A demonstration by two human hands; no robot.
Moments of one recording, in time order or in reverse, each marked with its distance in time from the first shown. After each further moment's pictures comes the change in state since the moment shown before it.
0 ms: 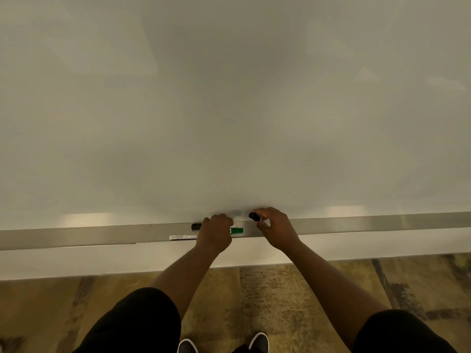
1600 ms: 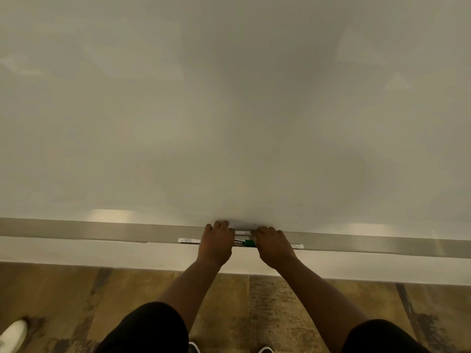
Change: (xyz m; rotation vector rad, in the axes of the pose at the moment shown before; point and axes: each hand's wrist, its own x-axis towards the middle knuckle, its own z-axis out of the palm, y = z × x) left_hand -0.017 0.000 -0.001 0.268 0.075 -0.057; right_hand 0.010 0.007 0.041 -0.608 -0.302 -0.147
